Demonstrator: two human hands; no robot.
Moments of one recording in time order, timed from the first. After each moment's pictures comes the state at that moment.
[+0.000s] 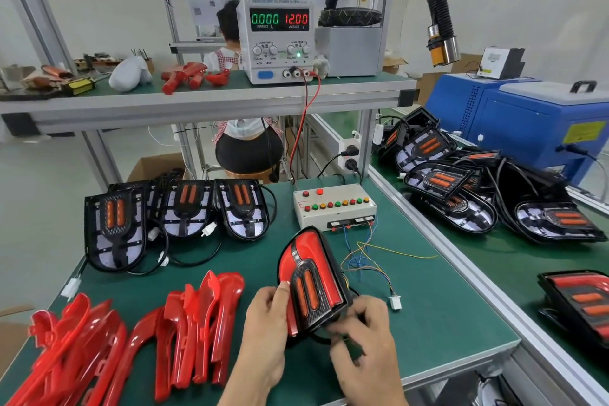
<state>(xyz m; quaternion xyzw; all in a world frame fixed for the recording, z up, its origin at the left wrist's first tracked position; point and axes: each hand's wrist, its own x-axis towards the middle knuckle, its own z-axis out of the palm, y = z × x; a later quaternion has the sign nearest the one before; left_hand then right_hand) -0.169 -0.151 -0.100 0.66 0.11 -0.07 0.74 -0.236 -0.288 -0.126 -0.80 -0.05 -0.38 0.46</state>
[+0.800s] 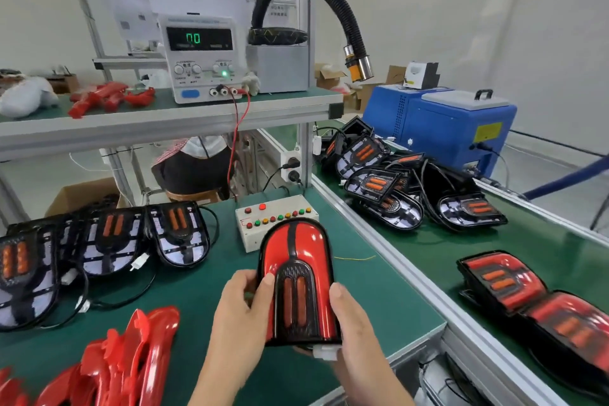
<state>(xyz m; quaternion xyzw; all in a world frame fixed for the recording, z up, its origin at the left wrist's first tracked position) -0.174 -0.185 -0.051 0.78 -0.07 0.00 0.62 -0.250 -0.326 -0.058 -0.56 0.10 -0.10 0.82</state>
